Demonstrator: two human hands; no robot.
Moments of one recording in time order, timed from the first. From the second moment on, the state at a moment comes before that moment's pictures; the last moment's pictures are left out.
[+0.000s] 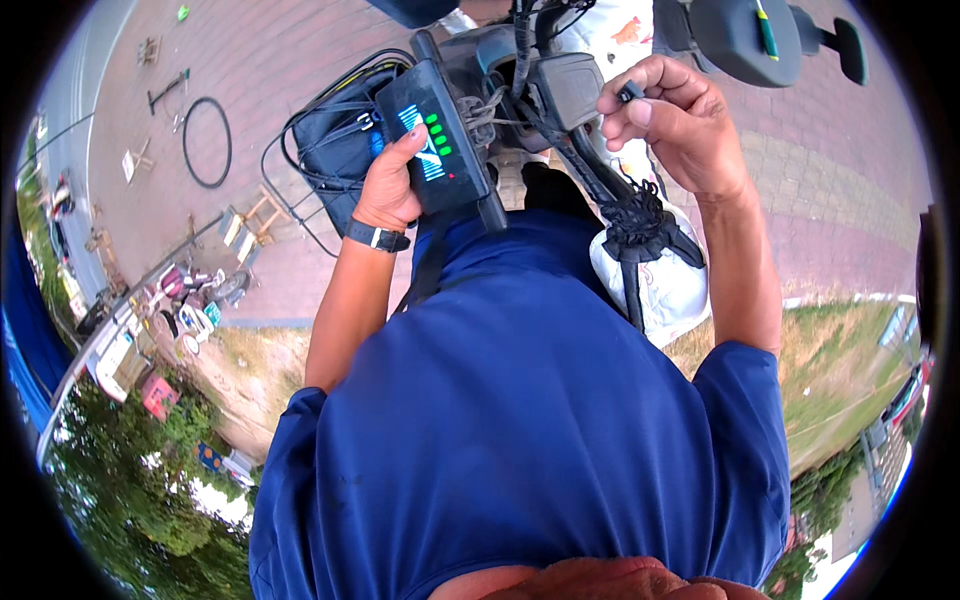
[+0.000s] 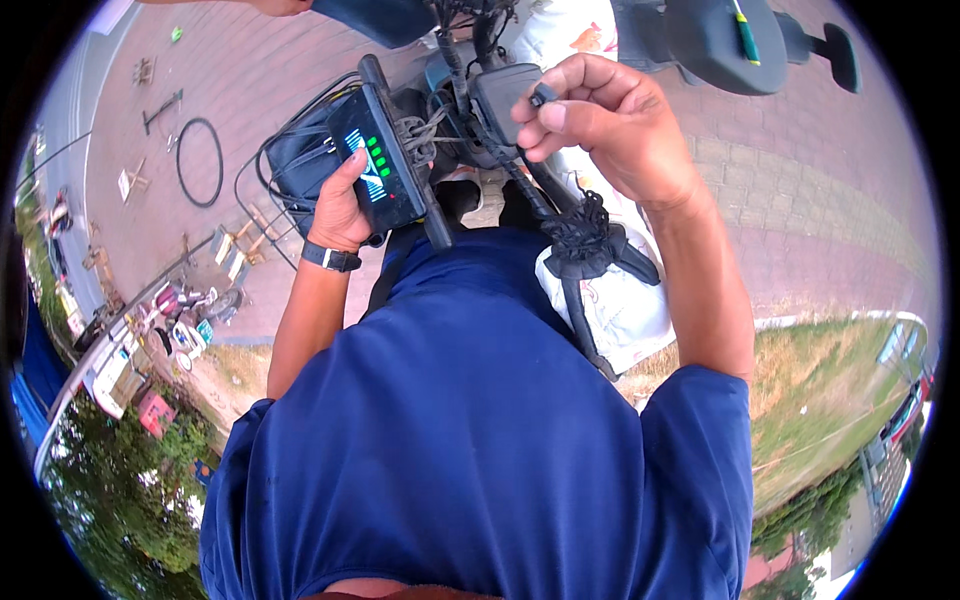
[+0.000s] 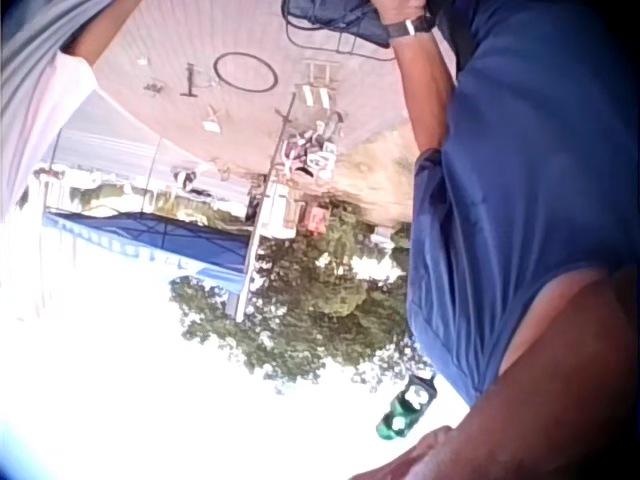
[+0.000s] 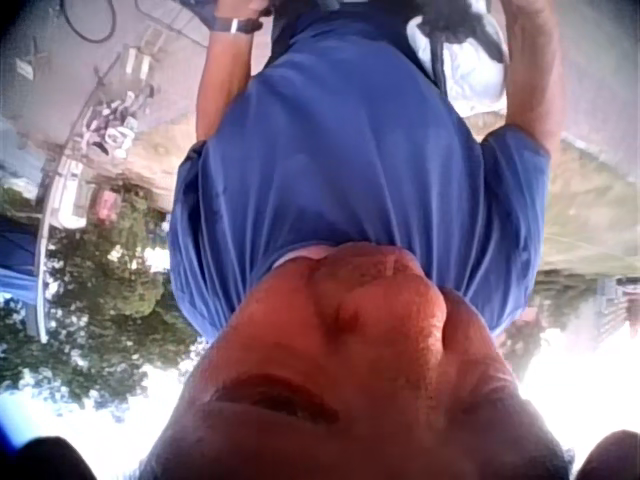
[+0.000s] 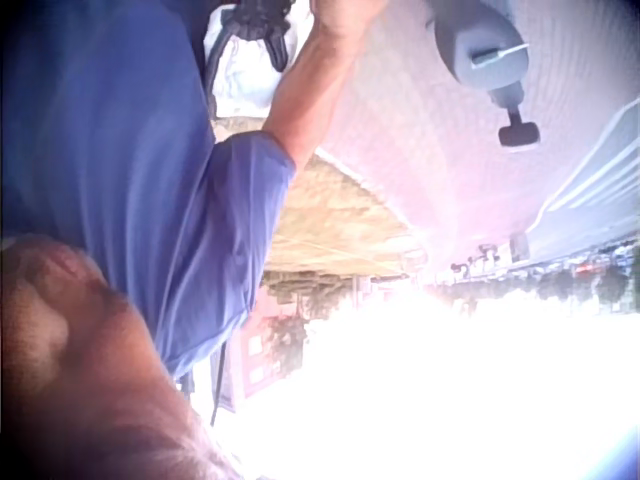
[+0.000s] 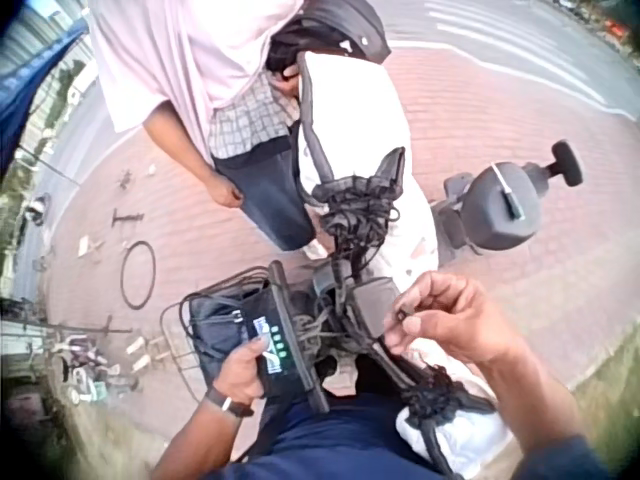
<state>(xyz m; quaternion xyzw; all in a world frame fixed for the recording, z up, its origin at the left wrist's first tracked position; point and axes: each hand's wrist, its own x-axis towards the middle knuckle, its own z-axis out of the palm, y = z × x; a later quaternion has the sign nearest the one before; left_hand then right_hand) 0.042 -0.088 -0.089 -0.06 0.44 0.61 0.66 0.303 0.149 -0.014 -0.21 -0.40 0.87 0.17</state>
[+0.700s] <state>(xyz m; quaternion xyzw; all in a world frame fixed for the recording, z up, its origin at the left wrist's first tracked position) 0.049 -0.072 -0.079 -0.07 0.43 0.61 0.66 0.280 0.137 -0.037 -0.26 -0.46 0.84 0.12</state>
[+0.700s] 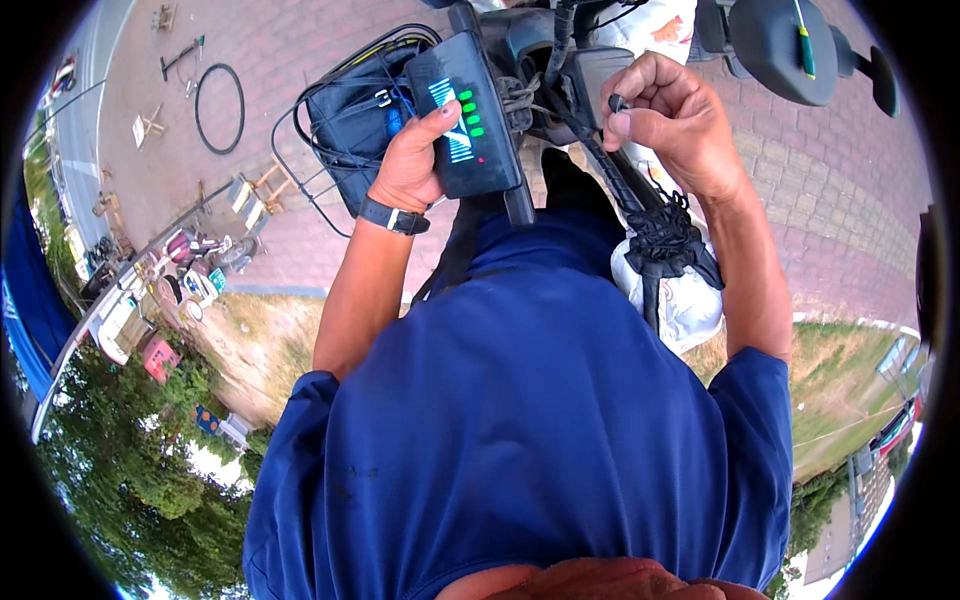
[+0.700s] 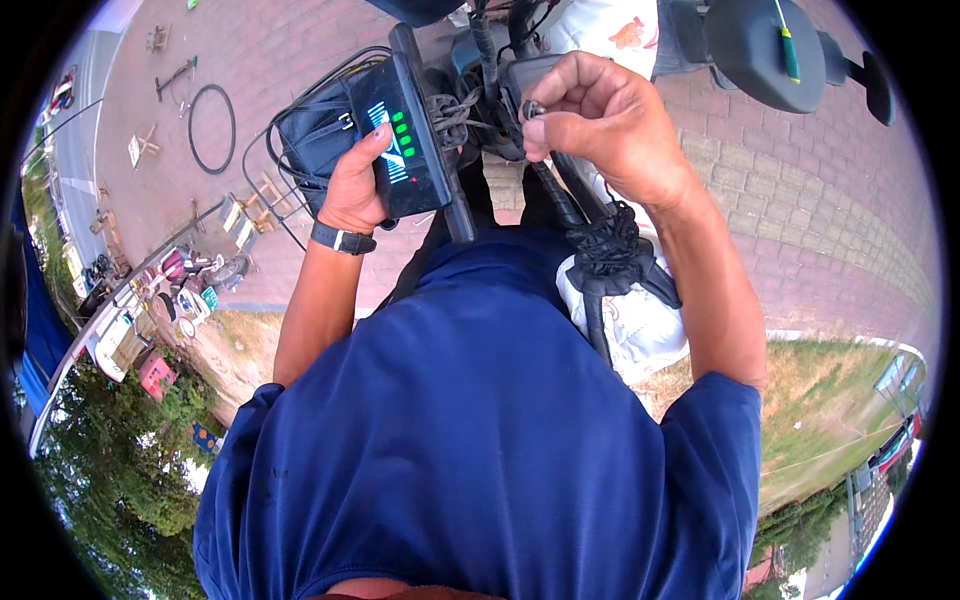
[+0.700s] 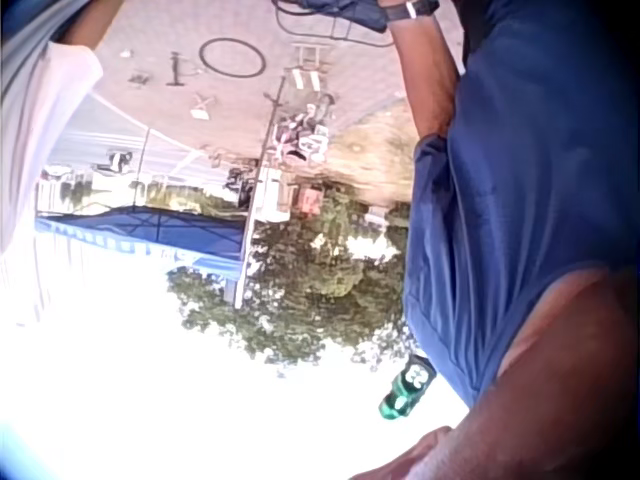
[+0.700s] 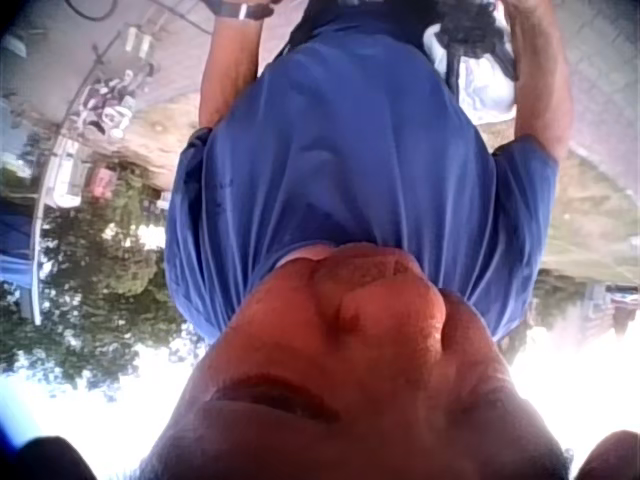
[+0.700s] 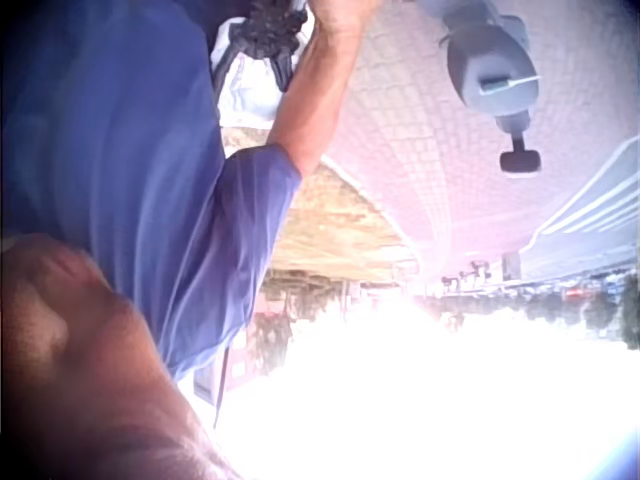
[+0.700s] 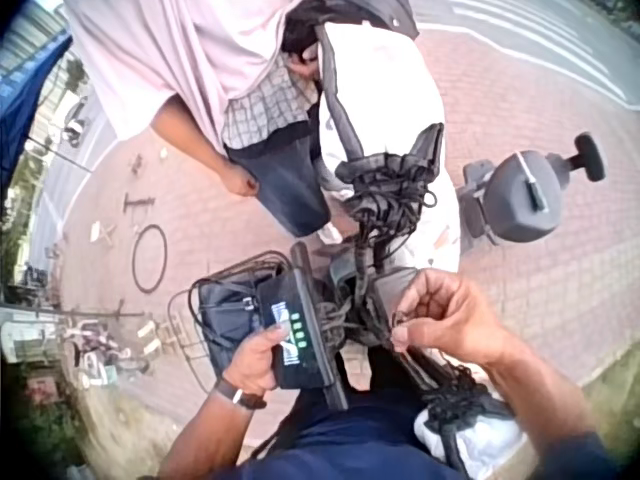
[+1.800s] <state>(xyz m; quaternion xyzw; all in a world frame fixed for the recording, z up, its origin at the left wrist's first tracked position) 0.046 -0.076 -0.084 -0.04 0.43 0.62 0.66 0.250 0.114 -0.069 -0.22 -0.71 0.66 0.07</state>
